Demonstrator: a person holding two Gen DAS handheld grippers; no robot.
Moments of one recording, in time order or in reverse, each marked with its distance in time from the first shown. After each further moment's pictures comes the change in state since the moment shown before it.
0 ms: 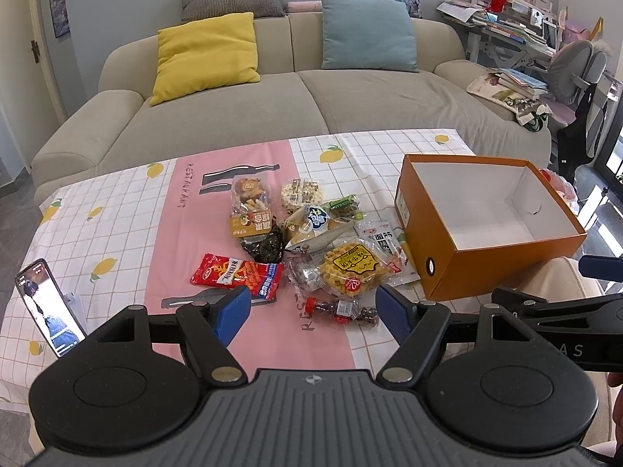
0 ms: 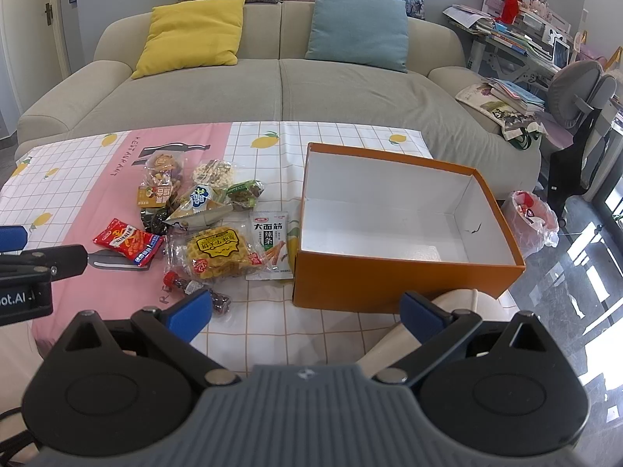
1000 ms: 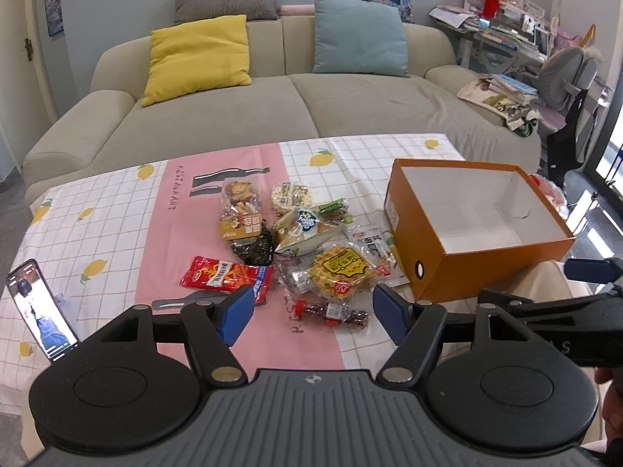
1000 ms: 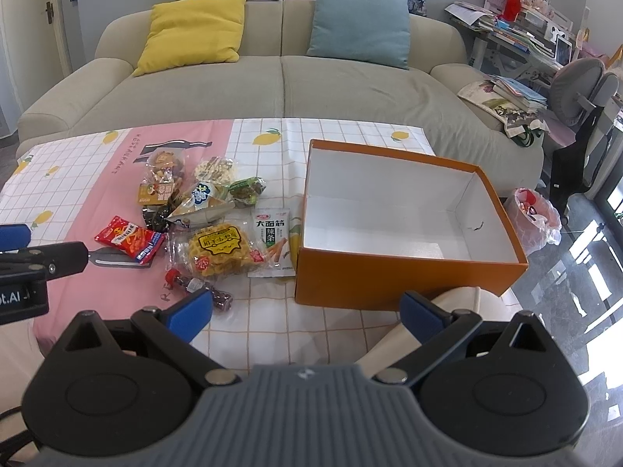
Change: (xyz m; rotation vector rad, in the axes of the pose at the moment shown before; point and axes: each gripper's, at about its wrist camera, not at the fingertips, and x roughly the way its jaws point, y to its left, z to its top) left arm -0.003 0.005 0.001 -0.009 -0.016 -0.049; right arm 0.000 -0.003 0.000 0.009 -0.001 0.023
